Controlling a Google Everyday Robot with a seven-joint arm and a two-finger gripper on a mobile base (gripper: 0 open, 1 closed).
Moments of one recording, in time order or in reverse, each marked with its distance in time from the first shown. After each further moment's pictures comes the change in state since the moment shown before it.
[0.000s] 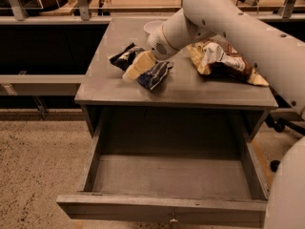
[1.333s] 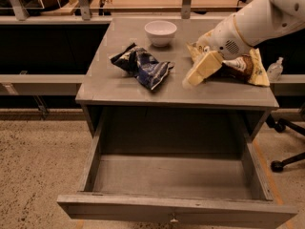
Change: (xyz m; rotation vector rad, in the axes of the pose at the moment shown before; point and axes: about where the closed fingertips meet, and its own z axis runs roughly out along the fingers) arm 0.081 0.016 -0.152 0.046 0.088 -0.051
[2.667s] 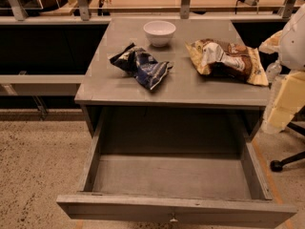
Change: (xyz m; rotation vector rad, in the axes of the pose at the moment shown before) arm 0.072 0.110 -0.150 0.076 0.508 -0.136
